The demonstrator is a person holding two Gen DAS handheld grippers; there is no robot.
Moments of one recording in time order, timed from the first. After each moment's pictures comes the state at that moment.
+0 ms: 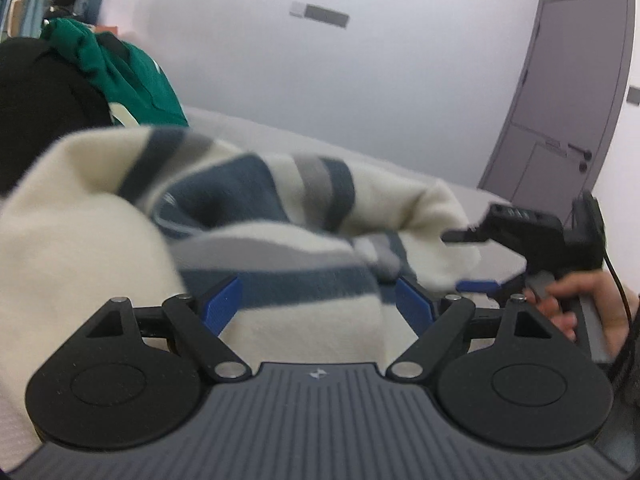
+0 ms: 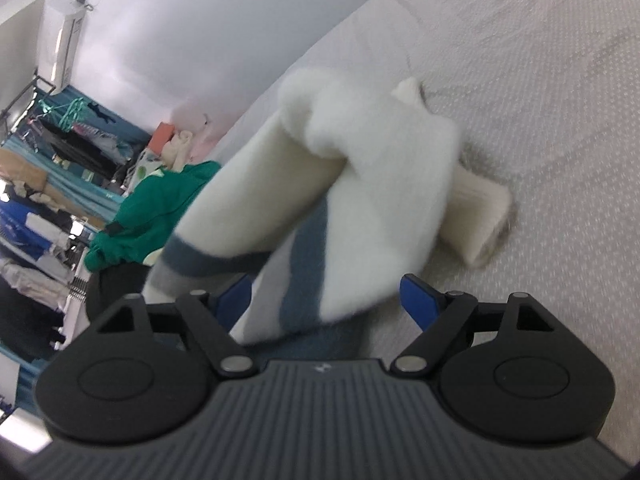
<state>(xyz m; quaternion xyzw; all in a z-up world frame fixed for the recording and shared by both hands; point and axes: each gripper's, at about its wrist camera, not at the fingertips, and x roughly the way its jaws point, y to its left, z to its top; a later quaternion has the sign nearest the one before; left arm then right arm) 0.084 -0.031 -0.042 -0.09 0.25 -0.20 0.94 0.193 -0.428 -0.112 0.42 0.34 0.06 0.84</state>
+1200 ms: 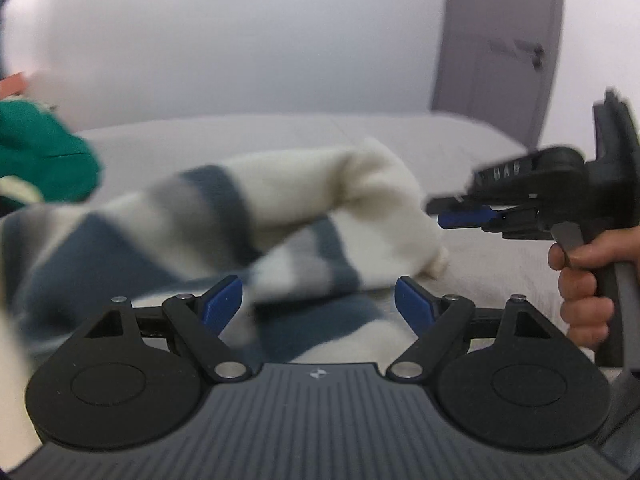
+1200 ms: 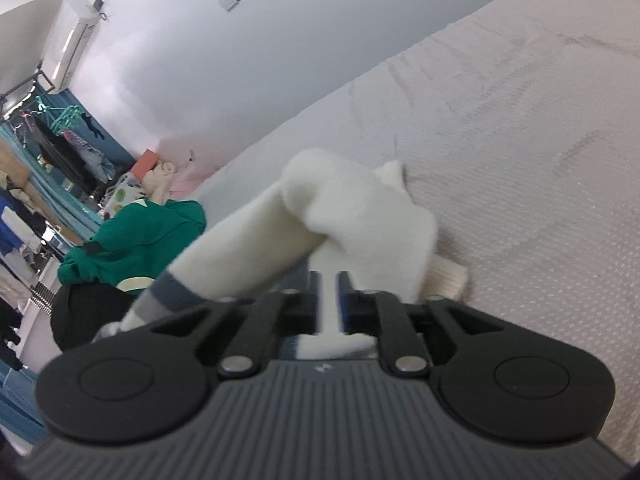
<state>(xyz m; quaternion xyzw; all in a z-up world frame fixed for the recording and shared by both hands) 0.155 -0.151 -0.022 0.07 0.29 -0.29 0.91 0.155 -0.437 -0.079 0.35 0.28 0.00 0.89</state>
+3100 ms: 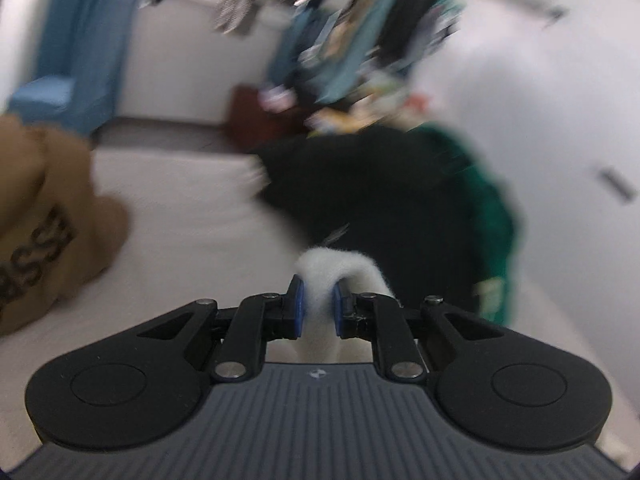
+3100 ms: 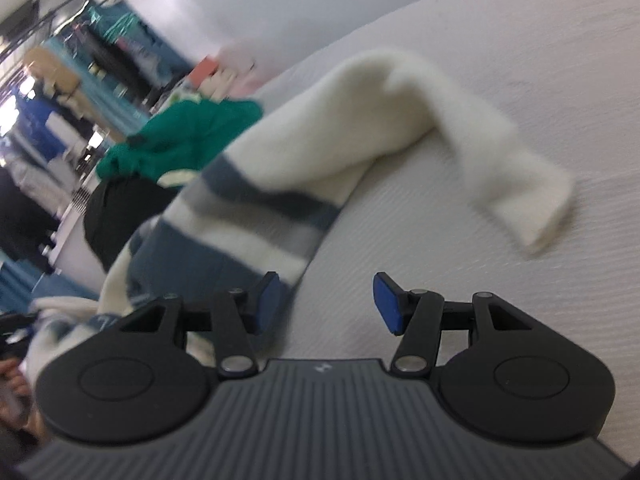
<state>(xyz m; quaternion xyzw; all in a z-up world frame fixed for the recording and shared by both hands) 0.076 0.352 0.038 -0.27 0.20 0.24 0.91 0.169 -0.385 -0.110 0.30 0.36 0.16 0.87</state>
